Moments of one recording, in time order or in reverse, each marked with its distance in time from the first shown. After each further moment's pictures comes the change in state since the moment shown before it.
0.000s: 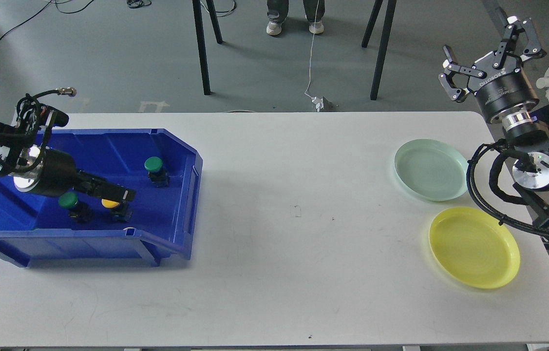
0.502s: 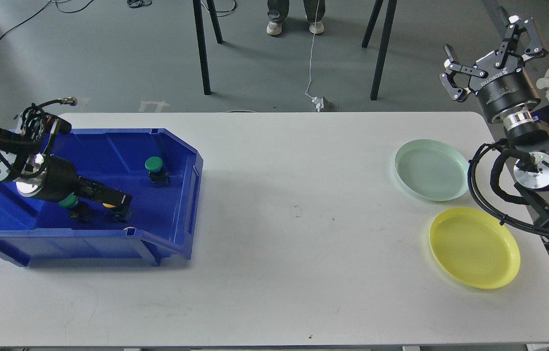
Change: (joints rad) left arm 0.064 -0.067 -0.008 0.109 0.000 0.000 0.000; right arm -0.001 -0.004 0.002 0.001 0.000 0.000 0.000
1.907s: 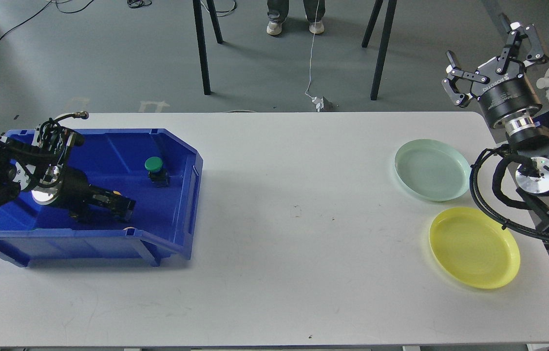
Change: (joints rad) left arm 0.099 -0.125 -0.006 0.173 -0.018 0.036 0.000; right arm -0.021 -0.005 0.003 0.003 0.001 0.000 0.000
